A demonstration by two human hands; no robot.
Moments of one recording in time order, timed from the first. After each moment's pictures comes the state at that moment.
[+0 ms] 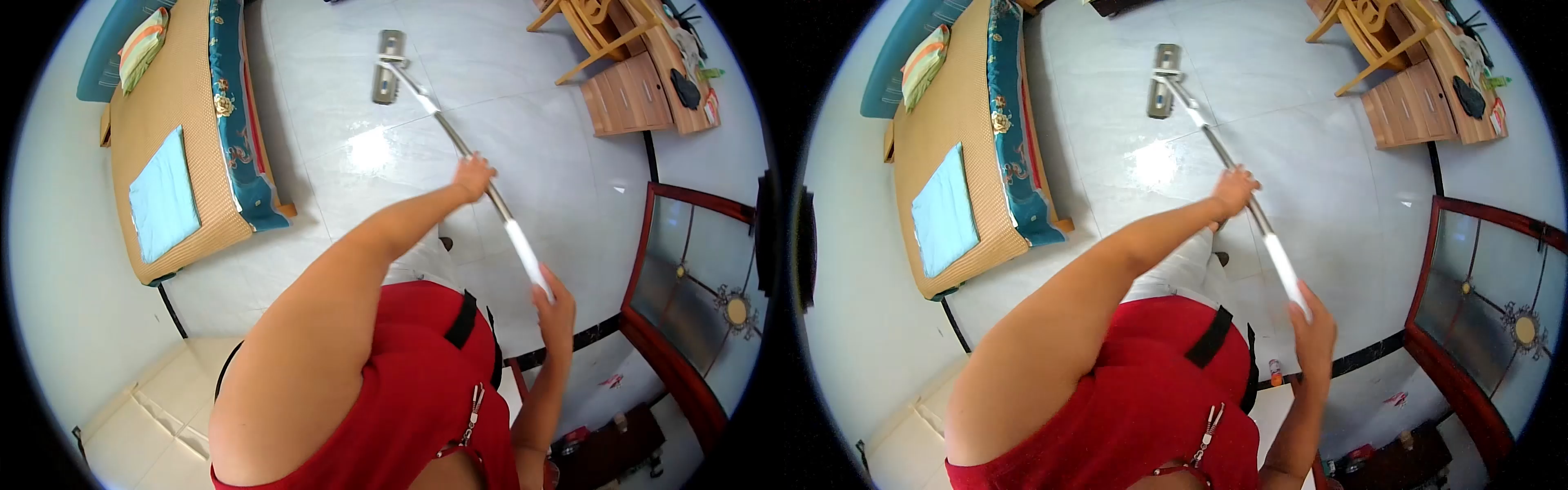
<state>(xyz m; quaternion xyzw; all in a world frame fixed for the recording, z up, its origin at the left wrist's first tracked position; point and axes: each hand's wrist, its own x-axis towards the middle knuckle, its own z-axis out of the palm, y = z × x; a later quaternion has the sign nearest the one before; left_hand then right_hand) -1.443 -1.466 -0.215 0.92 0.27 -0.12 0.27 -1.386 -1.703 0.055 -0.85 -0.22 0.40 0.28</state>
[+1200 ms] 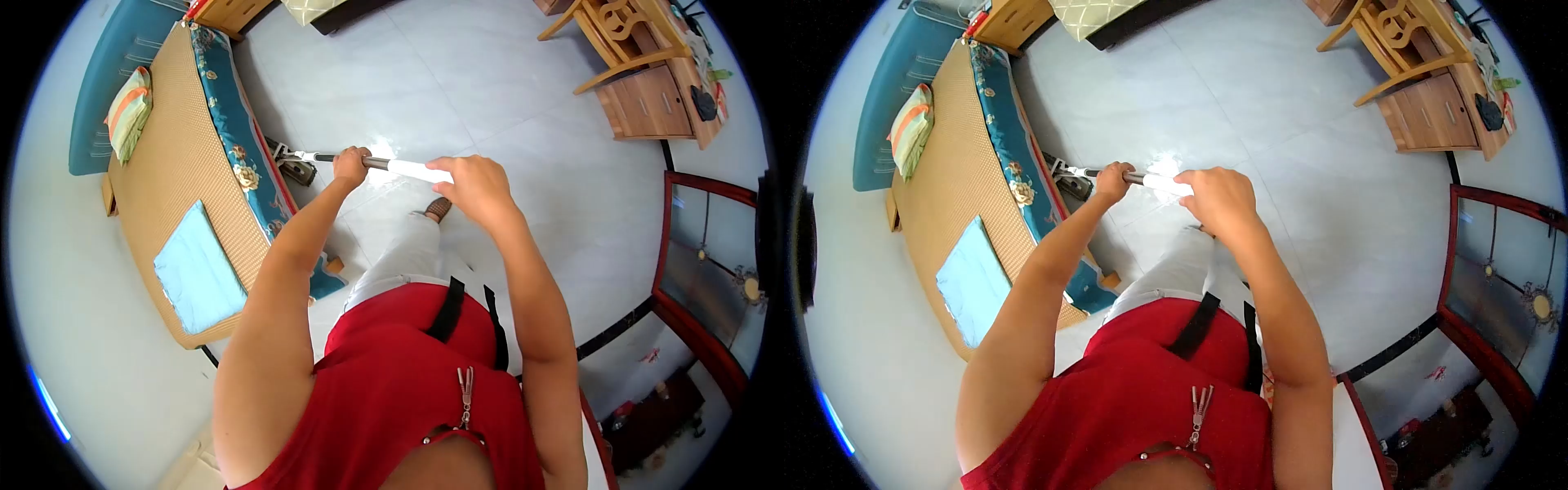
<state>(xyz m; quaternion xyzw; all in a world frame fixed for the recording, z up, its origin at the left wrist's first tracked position) -1.722 -1.048 -0.215 0.85 0.47 -0.10 0.23 -1.490 -1.228 0.029 -0.76 -0.53 0.35 0.13</state>
